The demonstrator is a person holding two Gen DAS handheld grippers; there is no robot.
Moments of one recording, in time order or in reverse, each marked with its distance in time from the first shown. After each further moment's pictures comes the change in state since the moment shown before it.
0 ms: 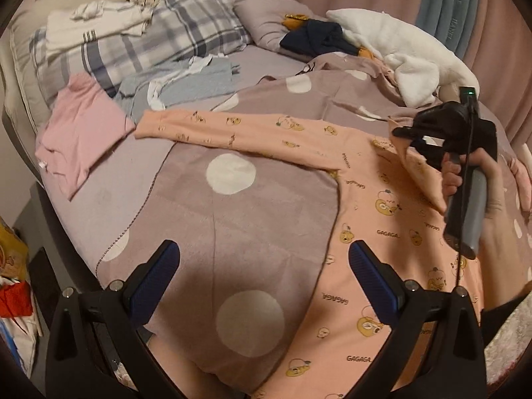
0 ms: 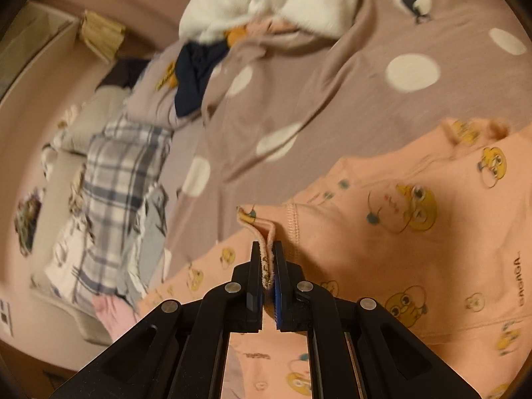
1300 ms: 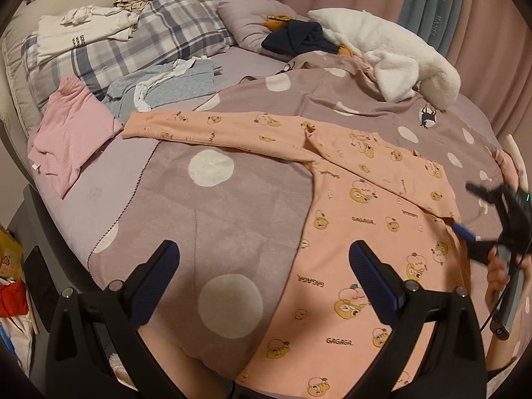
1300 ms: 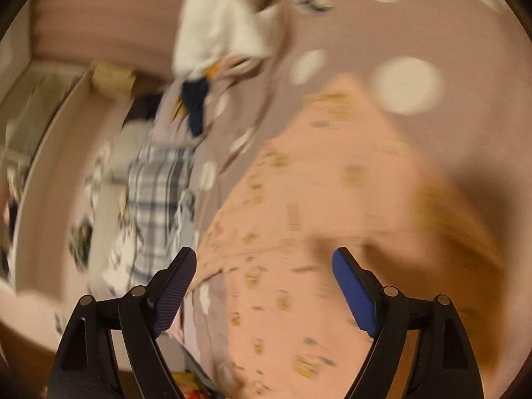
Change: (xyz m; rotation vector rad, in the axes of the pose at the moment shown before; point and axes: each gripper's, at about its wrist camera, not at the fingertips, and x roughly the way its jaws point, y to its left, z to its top) left arm -0.021 -0.021 -0.012 0.037 -0.006 -0.051; right arm -0.137 -0.153 -0.060 0.293 -0.051 0.218
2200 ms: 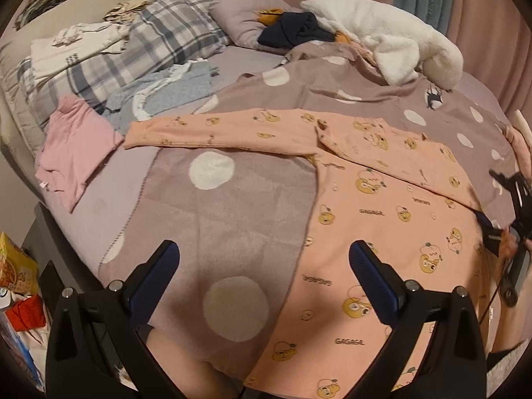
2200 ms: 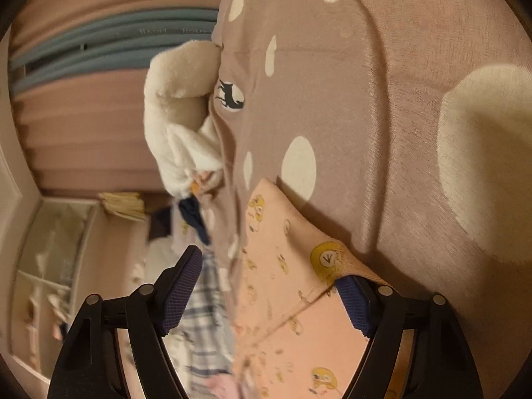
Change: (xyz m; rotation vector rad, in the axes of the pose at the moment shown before) left arm 0.008 -0.012 0.001 0.074 0.016 0.080; right arm -0.027 -0.066 0.032 0.230 -0.299 0.081
